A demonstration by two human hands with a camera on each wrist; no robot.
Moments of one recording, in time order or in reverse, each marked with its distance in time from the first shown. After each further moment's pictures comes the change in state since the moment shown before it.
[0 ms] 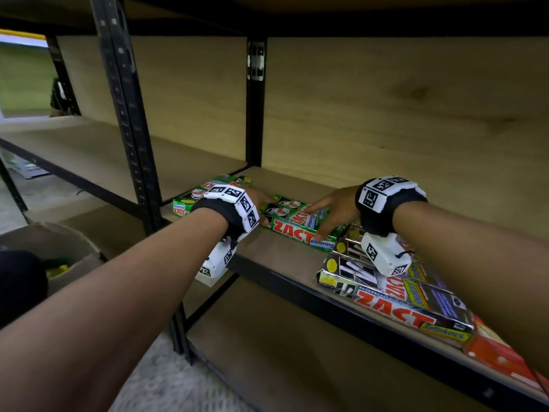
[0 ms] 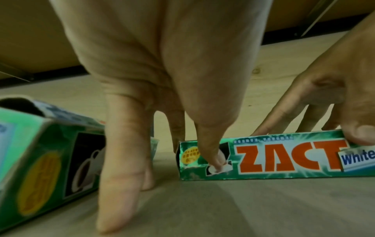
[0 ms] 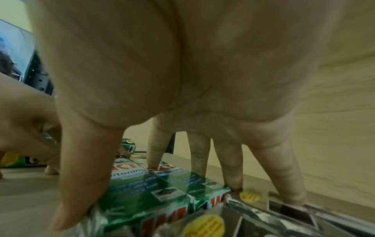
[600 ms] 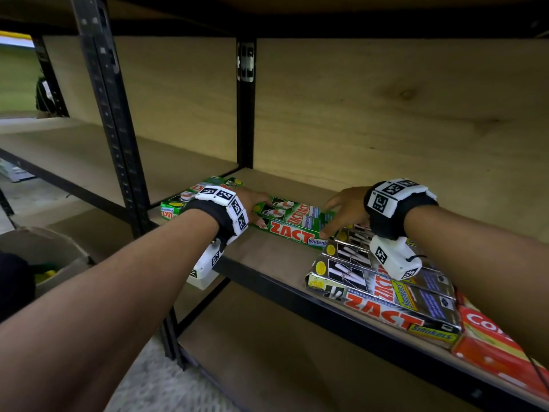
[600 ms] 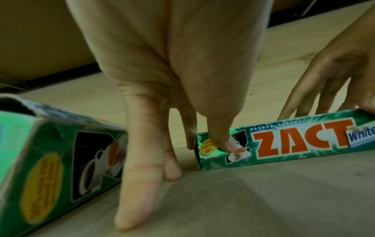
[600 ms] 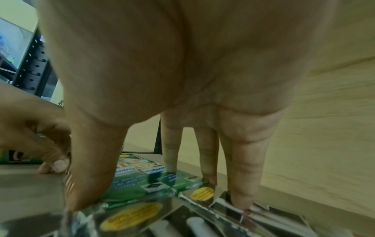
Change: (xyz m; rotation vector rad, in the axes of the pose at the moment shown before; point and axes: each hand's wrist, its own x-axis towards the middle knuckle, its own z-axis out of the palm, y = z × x) left_hand 0.016 0.001 0.005 0.029 0.038 0.075; right_hand -0.013 0.028 0.001 -0.001 0.083 0.123
